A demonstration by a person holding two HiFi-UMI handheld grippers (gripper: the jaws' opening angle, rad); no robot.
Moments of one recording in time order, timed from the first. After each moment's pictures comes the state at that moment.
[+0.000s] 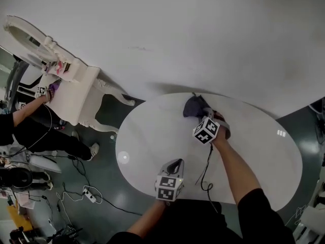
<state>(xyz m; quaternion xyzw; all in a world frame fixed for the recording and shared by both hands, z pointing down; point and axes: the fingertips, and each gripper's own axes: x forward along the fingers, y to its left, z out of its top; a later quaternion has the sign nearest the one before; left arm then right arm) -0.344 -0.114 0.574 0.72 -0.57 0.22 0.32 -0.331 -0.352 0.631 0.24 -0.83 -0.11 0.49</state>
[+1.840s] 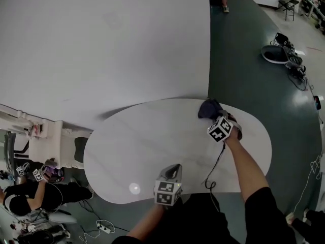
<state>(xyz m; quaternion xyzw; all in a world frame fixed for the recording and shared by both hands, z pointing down) -0.022 -0.100 0.559 0.81 -0.42 0.31 0.24 0.170 -0.322 0.635 0.44 -0.75 0.05 0.49</state>
